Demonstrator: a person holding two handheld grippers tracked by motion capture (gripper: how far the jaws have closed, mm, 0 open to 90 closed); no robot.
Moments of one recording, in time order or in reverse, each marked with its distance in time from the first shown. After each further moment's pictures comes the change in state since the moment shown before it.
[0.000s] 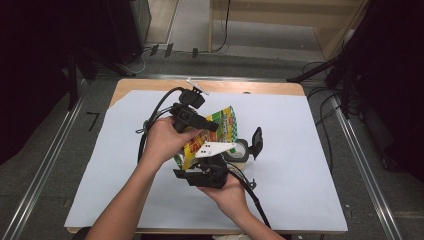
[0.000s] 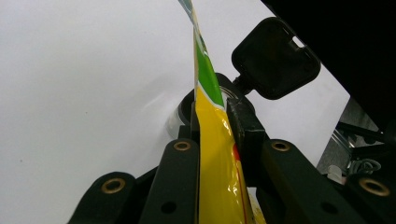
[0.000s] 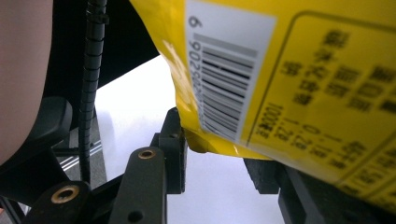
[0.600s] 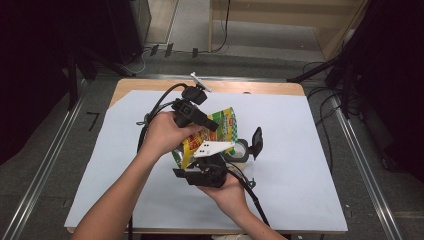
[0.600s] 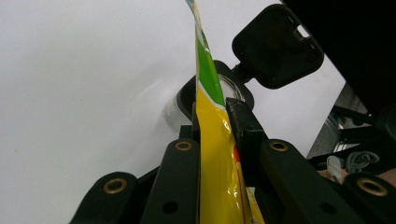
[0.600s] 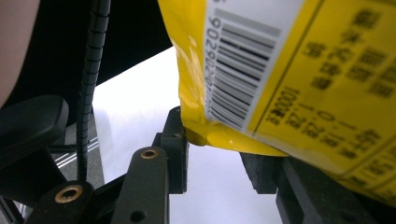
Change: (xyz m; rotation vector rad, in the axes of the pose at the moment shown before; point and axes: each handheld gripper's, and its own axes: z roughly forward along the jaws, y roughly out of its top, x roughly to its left) left arm 0.005 0.014 0.003 0.113 -0.024 -0.010; right arm 0.001 0.004 0.000 0.008 -0.009 -0.014
